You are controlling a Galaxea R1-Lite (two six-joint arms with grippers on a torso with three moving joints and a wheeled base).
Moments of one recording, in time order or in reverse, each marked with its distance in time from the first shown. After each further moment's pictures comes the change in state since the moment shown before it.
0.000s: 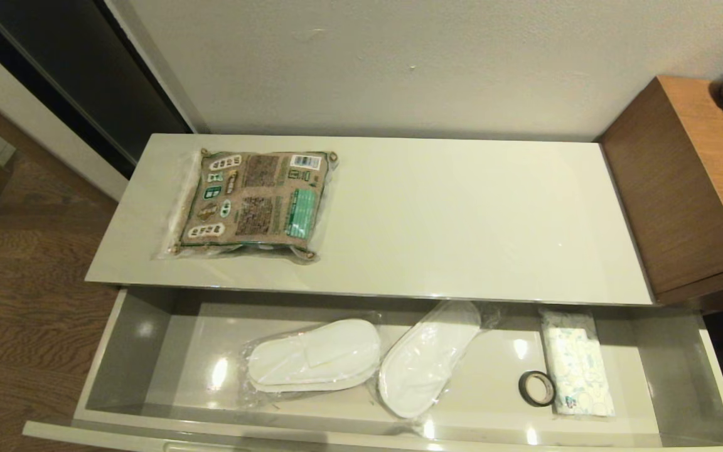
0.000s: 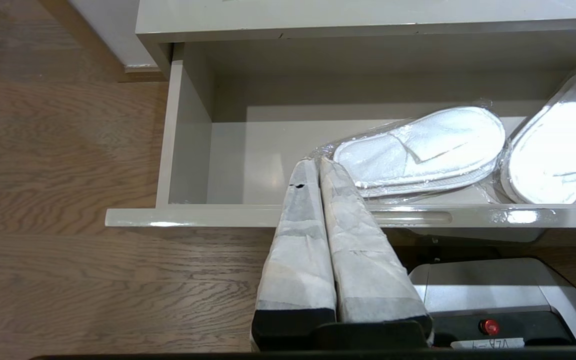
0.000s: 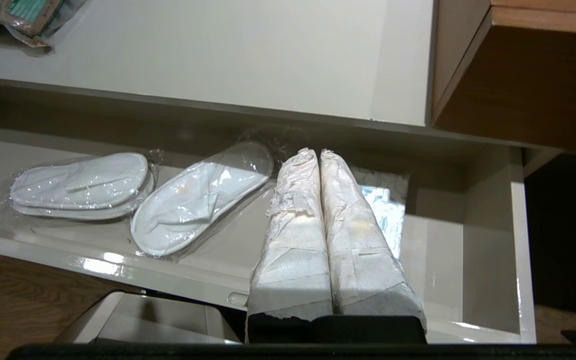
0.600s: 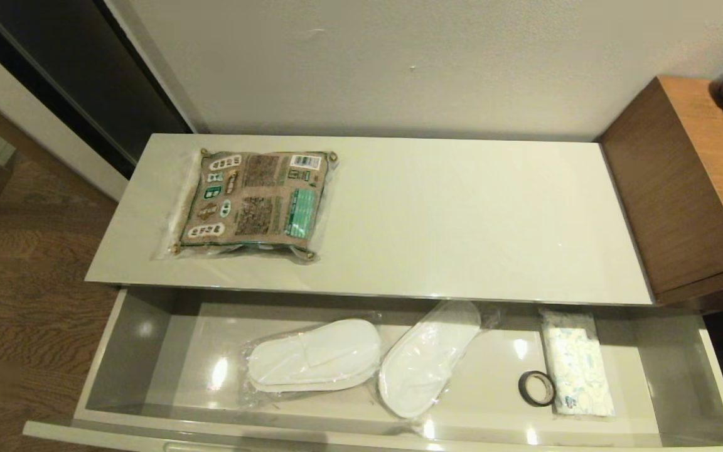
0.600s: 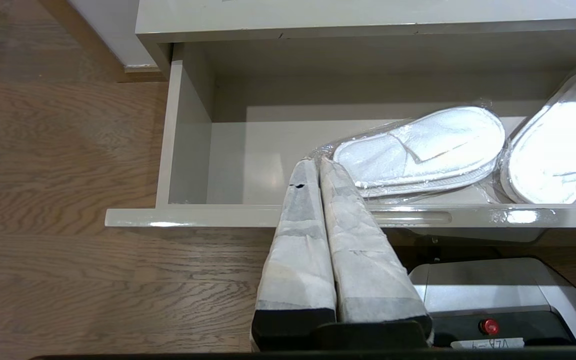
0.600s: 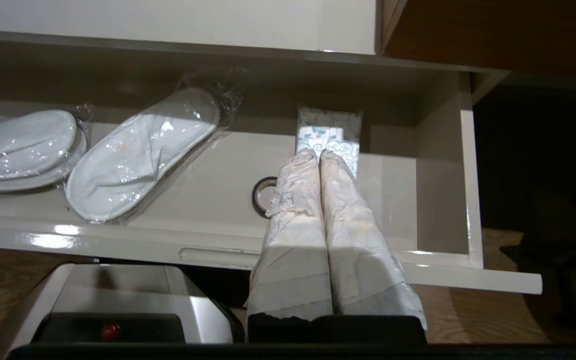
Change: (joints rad) left arm -0.001 0.000 0.000 0.000 0.000 0.000; right arm 0.000 0.000 0.010 0.133 -0.153 -0.033
